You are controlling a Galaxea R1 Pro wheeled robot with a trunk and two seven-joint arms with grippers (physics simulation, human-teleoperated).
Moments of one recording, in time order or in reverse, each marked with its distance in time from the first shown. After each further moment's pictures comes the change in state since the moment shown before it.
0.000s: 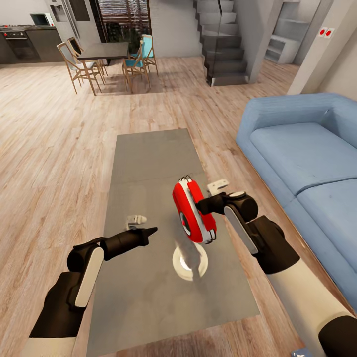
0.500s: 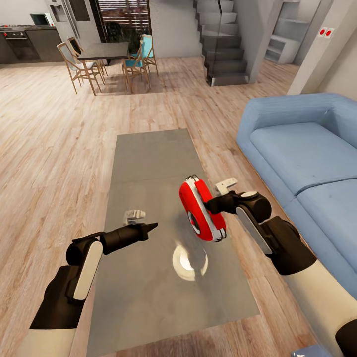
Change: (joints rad) left arm -0.039 0.012 -0.001 0.003 0.039 0.037 0.000; right arm -0.001 -0.102 0.019 -0.057 -0.001 0.000 0.053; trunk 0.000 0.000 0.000
